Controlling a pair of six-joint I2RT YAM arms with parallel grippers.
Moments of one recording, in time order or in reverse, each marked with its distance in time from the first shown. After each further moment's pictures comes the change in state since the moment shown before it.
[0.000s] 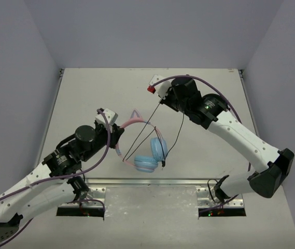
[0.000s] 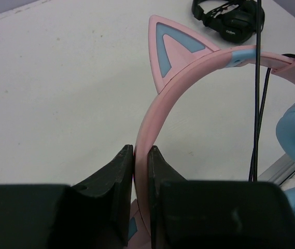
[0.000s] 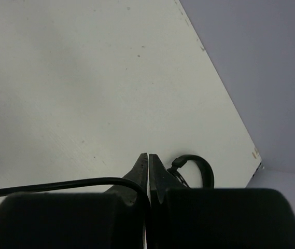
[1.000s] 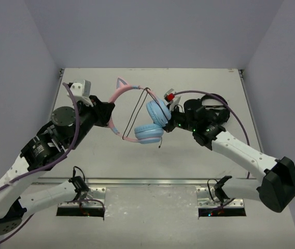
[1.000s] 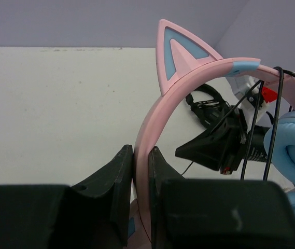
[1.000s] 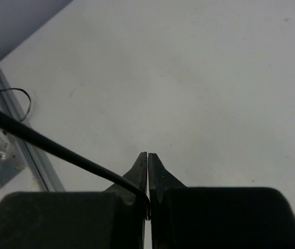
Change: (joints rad) left arm -0.004 0.126 0.482 -0.215 -0.237 -0.239; right arm -0.100 -0.175 -0.552 0.550 -0.548 0.650
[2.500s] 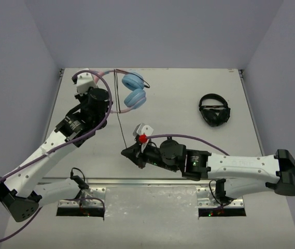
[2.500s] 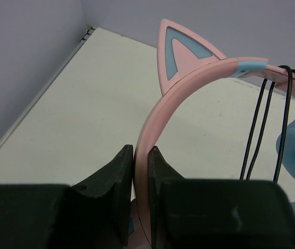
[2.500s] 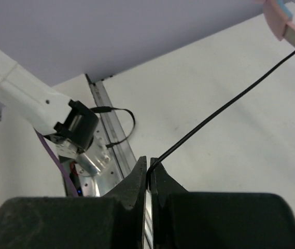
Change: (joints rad) left arm 0.159 0.299 -0.024 0.074 -0.586 -0.101; right arm 0.745 -0.007 -0.005 0.275 0.470 0.106
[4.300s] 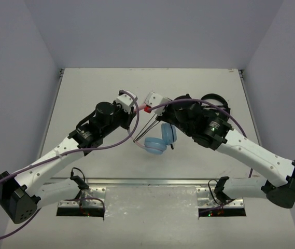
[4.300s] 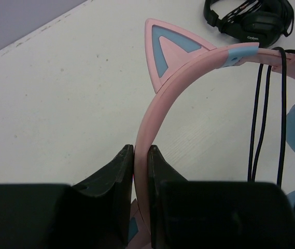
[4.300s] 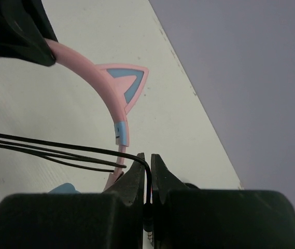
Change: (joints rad) left arm -0.005 -0.018 -0.331 0.375 0.967 0.517; right arm -0.413 0.008 0.407 -0.682 0.196 -0.789
